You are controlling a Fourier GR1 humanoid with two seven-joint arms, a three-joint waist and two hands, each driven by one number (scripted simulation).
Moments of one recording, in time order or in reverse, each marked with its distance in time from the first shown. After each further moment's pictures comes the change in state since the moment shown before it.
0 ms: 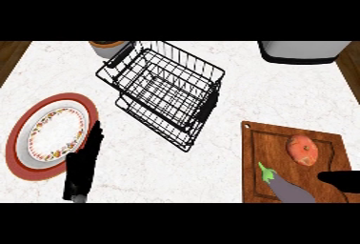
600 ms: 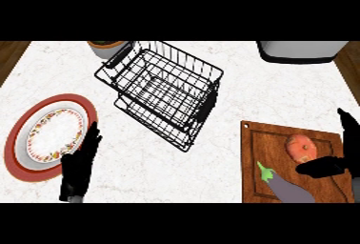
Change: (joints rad) left arm 0.014 -0.010 0.040 0.005 -0.012 -0.035 -0.010; right arm -0.155 0.120 0.097 0.186 0.092 0.130 0.056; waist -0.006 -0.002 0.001
